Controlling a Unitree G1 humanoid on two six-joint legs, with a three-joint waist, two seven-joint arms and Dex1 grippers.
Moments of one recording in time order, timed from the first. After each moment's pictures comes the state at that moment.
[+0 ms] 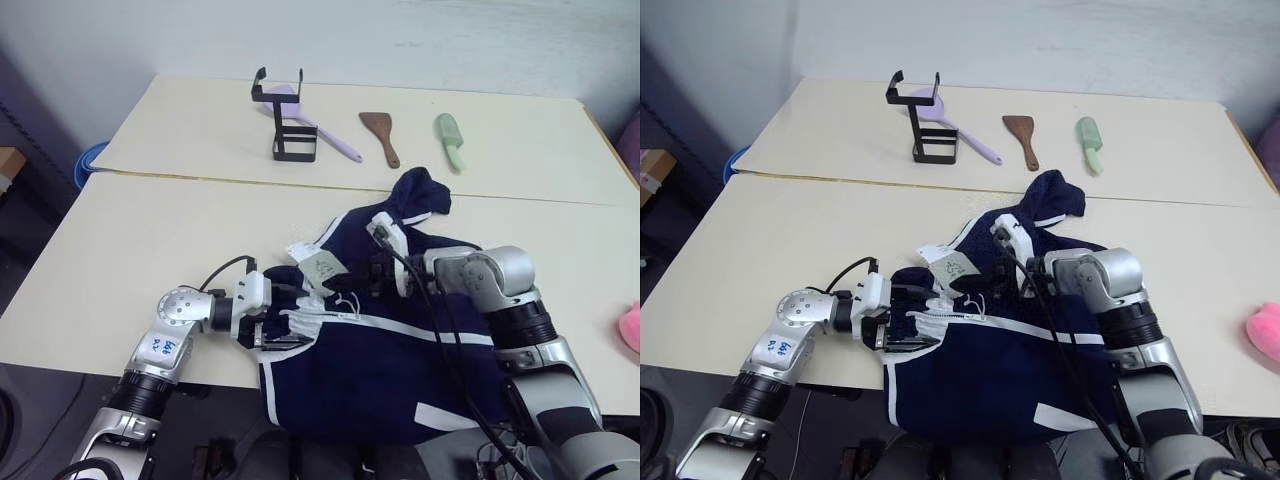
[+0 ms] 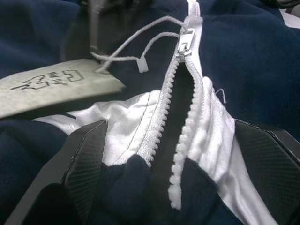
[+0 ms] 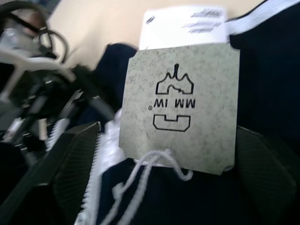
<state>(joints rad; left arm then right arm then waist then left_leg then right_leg) -0.38 0.51 -0.15 0.19 -0.26 -0.02 -1.18 -0.79 -0.41 0.15 0.20 0.64 1.18 0.82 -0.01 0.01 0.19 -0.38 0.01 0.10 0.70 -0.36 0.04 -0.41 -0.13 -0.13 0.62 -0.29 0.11</state>
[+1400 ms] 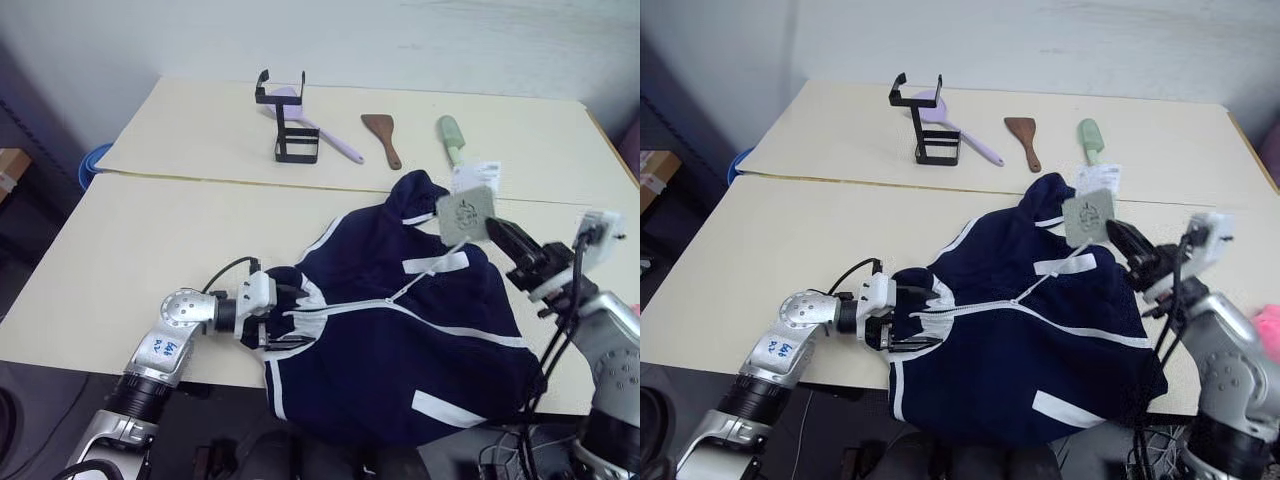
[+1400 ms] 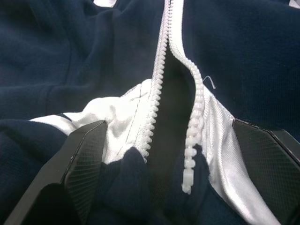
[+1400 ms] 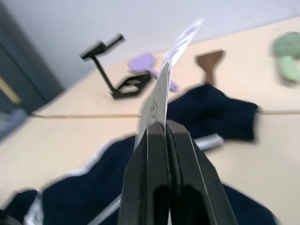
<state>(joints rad) -0.37 0.52 -0.18 0.14 -0.24 0.06 -1.11 -0.15 -0.44 -0.58 -0.34 0.78 0.71 0.53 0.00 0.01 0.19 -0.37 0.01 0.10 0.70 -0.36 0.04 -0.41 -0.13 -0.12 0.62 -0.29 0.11</state>
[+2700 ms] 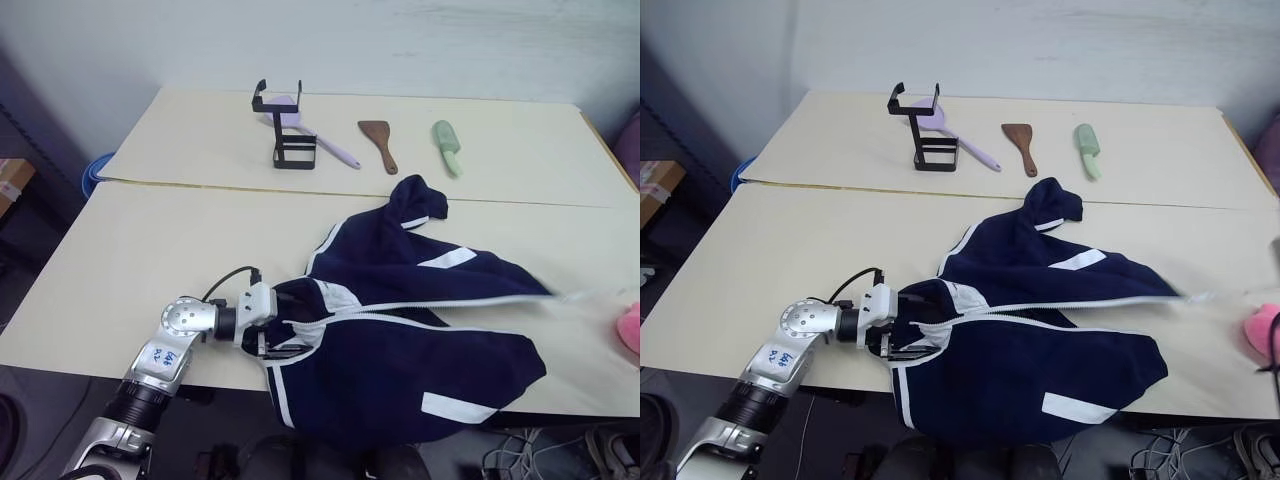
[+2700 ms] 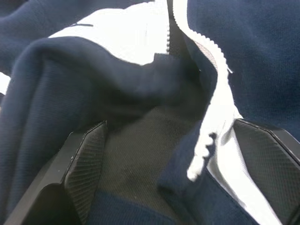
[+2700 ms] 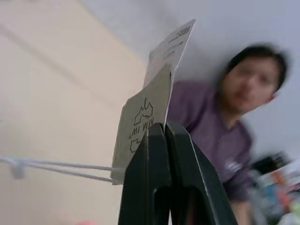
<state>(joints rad) -0.31 0.54 -0.19 0.12 -0.23 0.03 -1.09 0.24 -0.75 -0.71 0.21 0.20 -0.17 0.50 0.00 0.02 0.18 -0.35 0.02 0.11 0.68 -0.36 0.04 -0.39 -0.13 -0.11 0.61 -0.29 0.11</state>
